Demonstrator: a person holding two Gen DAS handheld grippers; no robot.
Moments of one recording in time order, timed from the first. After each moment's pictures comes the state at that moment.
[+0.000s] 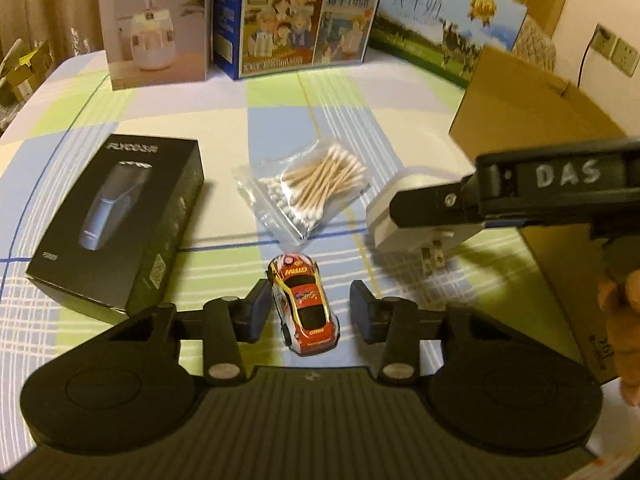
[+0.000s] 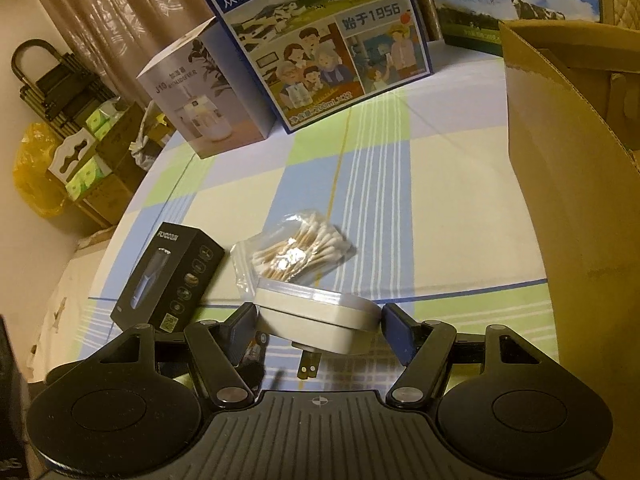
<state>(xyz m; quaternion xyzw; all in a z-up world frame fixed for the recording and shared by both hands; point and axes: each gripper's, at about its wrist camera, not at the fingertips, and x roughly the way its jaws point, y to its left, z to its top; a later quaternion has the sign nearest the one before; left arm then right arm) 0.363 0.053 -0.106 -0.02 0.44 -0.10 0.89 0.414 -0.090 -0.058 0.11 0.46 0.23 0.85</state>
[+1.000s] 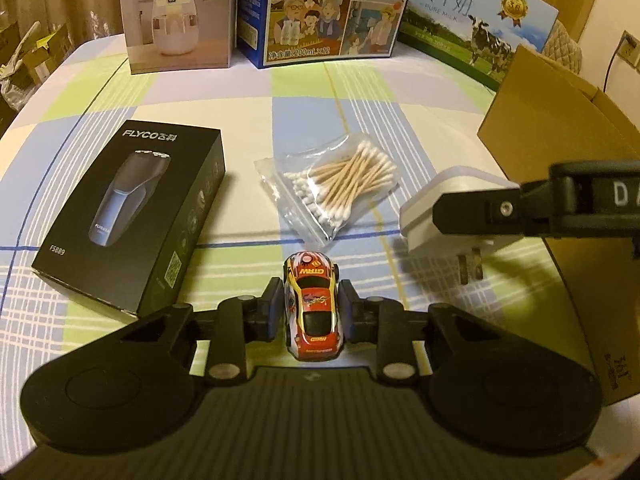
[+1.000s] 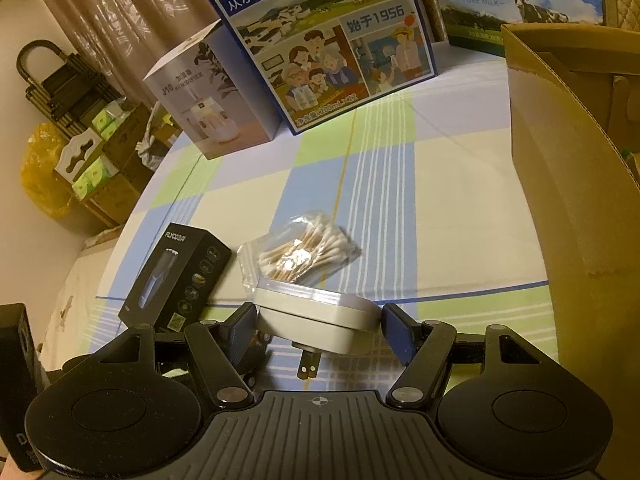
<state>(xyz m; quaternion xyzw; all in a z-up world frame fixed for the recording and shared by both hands) 0.373 0.059 -0.110 -0.03 0.45 -0.07 0.89 0.413 -0.092 -0.054 0.11 0.46 0.24 0.85</state>
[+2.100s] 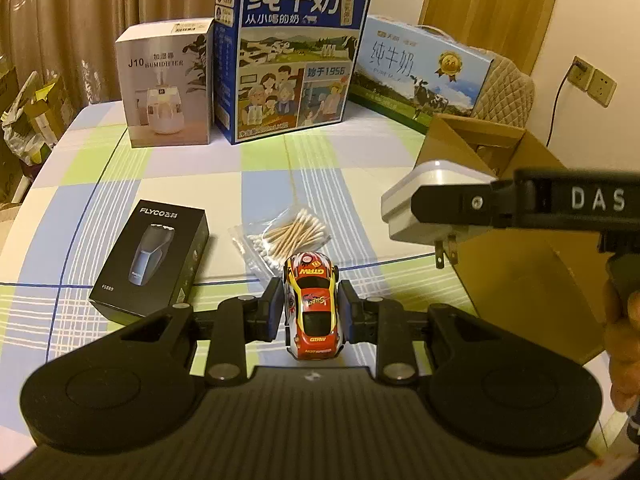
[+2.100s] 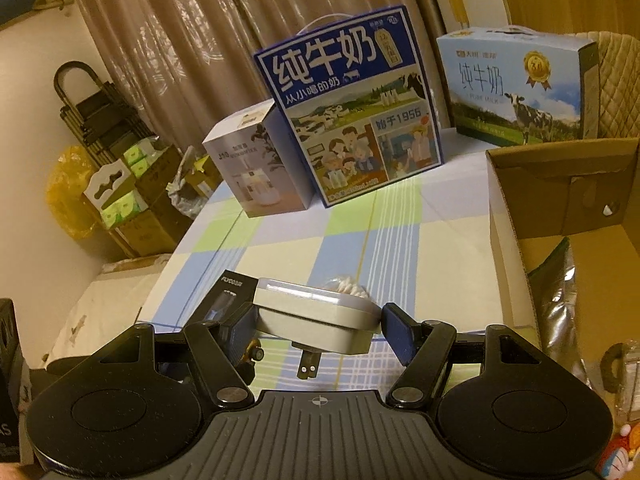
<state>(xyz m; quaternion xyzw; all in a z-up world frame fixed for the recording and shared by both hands) 0.316 0.041 -0.014 -0.03 0.39 -0.10 0.92 0.353 -0.112 0.037 0.10 0.37 0.26 0.89</state>
